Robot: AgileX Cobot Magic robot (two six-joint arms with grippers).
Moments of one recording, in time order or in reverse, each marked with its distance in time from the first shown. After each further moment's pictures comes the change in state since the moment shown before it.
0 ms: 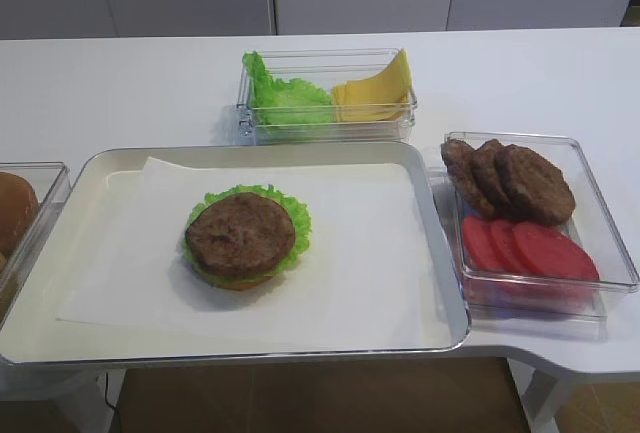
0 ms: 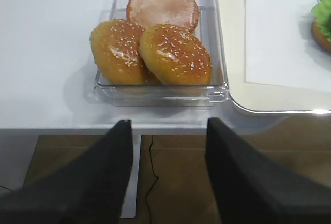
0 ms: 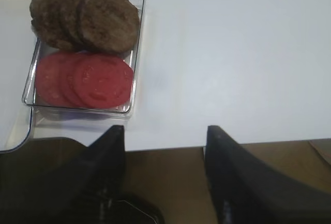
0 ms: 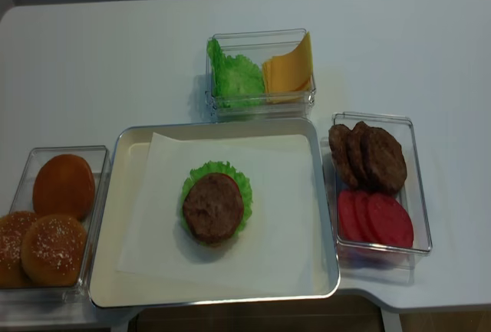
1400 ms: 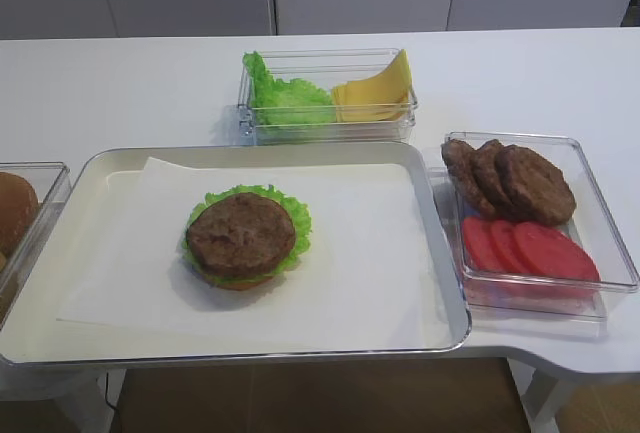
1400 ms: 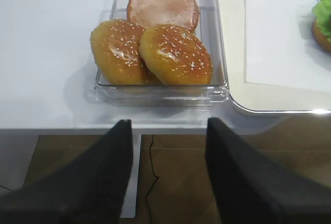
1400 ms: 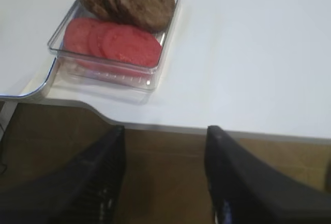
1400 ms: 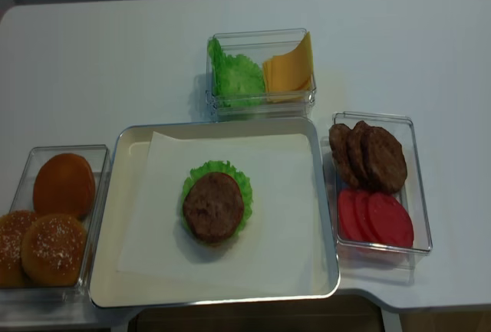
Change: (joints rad) left arm 0.000 0.000 0.000 0.000 0.000 0.000; right arm 0.000 -0.674 0.468 0.107 -0.071 -0.133
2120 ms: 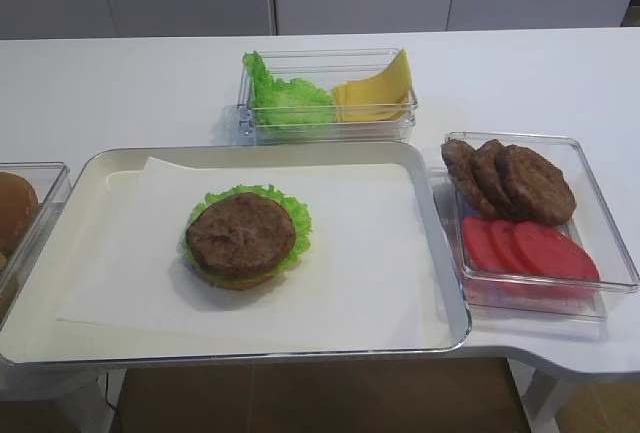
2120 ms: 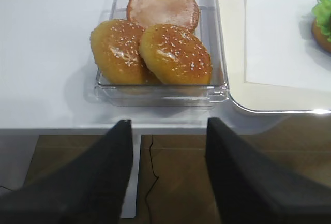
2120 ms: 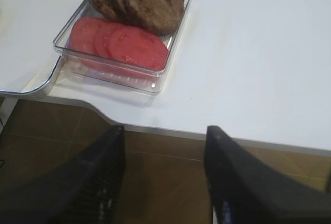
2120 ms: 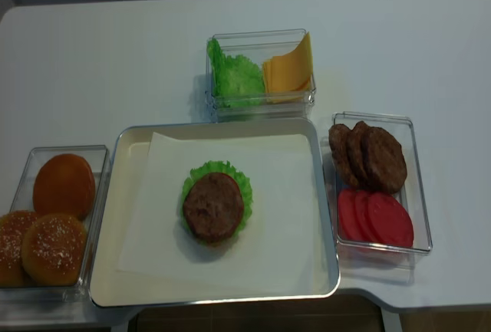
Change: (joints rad) left arm 0.000 0.000 0.000 0.000 0.000 0.000; right arm -0.002 0.000 0.032 0.030 -0.049 -0.066
